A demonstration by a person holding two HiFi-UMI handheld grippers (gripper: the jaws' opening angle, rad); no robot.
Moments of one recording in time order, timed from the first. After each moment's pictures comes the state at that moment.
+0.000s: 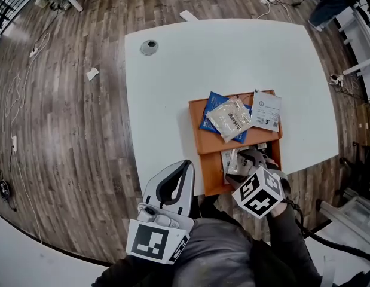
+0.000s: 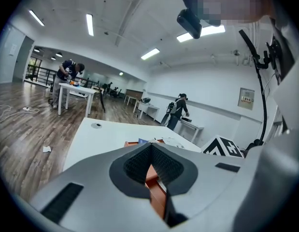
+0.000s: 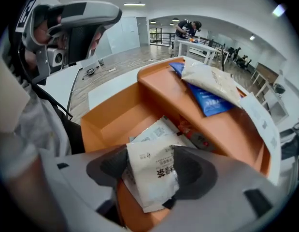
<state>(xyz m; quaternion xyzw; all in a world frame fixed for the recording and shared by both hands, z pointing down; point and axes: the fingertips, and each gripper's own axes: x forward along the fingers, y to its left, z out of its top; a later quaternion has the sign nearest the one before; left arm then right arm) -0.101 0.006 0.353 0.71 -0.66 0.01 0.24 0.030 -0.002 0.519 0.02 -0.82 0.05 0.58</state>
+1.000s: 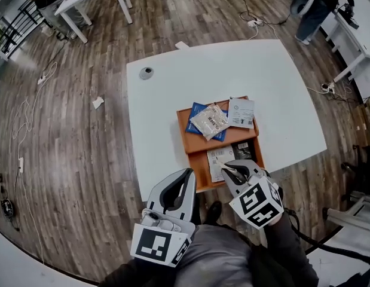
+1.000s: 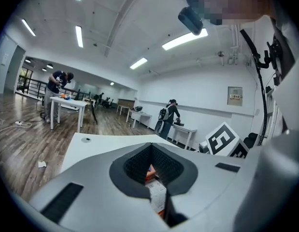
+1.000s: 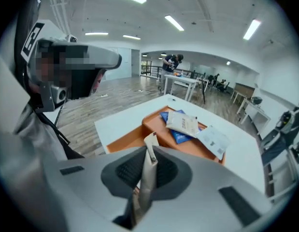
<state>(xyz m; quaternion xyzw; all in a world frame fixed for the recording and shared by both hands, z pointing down) -0.041 0.033 0.299 0.74 -0.65 0.01 0.17 0.036 0.004 0.422 0.11 -0.90 0.01 0.42</state>
